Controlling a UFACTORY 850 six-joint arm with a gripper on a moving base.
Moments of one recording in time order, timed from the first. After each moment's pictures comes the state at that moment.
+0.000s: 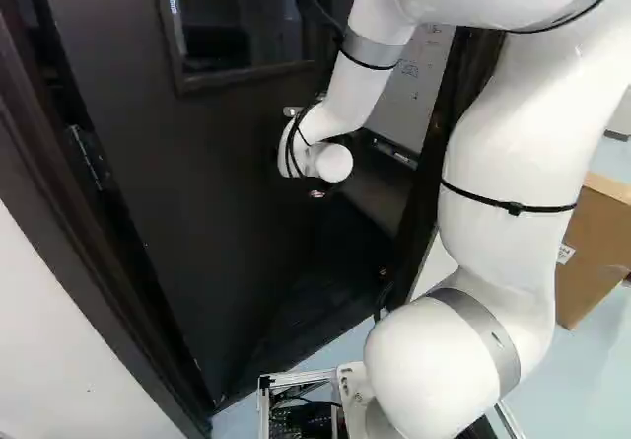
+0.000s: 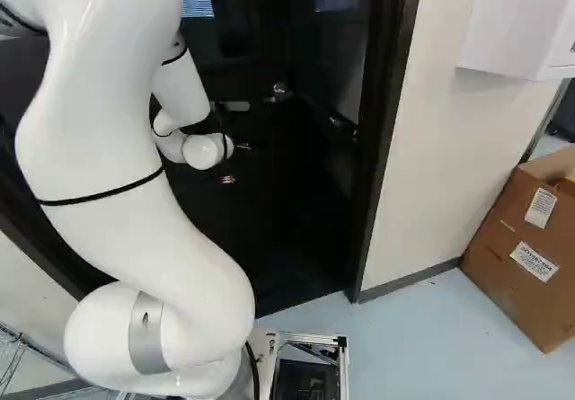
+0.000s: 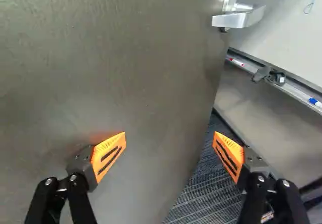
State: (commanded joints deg) arm 15.9 -11.1 -36.6 9.1 44.8 0.0
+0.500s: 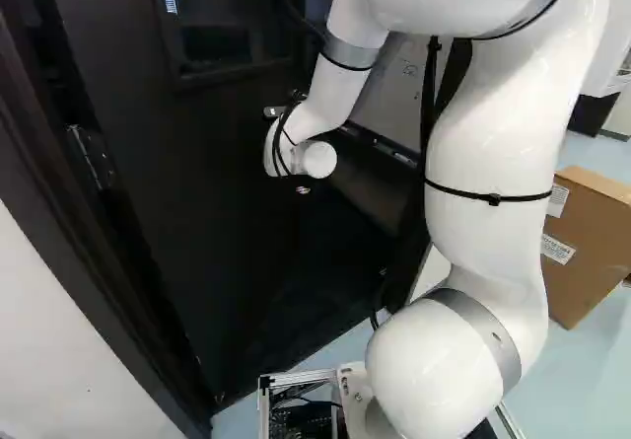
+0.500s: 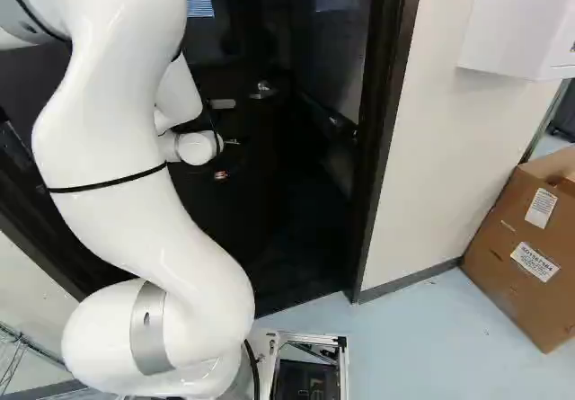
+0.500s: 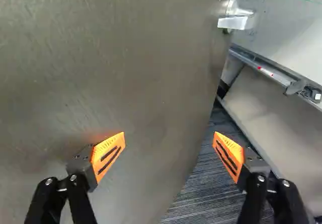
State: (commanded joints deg) arm 19.5 -15.5 -41.7 5.2 44.8 0.0
